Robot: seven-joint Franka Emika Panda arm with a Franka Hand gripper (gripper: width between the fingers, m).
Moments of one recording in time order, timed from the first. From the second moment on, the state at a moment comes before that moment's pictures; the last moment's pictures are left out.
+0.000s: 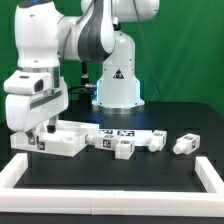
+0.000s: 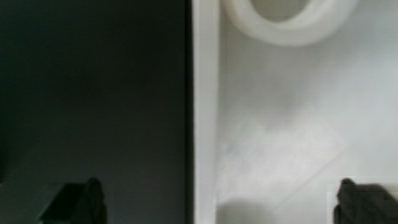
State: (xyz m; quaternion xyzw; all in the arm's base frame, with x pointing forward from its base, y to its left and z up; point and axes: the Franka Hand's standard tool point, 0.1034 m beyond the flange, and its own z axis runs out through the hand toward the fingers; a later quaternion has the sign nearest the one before) arm 0.414 -0.192 0.026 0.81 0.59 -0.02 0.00
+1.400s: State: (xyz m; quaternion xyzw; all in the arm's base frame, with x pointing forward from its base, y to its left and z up) arm 0.417 -0.192 0.008 0.82 0.58 -0.03 -0.02
